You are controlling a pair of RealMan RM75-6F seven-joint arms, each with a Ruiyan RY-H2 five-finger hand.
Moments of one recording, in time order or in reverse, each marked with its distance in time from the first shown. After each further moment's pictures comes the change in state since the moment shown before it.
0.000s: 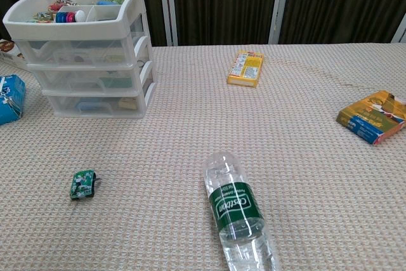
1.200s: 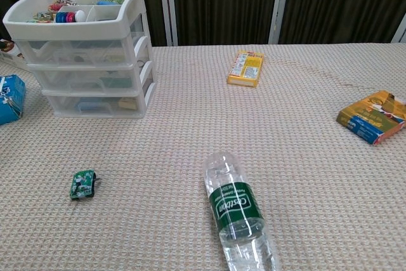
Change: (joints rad) left arm -0.208 -0.089 -0.194 -0.276 -0.438 -0.327 -0.186; right arm 0.007 0.006 -0.005 -0.011 0.012 -0.021 -0.002
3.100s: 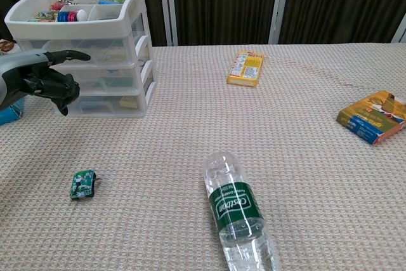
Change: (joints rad) left arm -0.217 -0.273 -0.114 0.096 -0.315 -0.045 0.071; right arm 0.004 -0.001 -0.009 -0.013 -0.010 -0.001 0.007
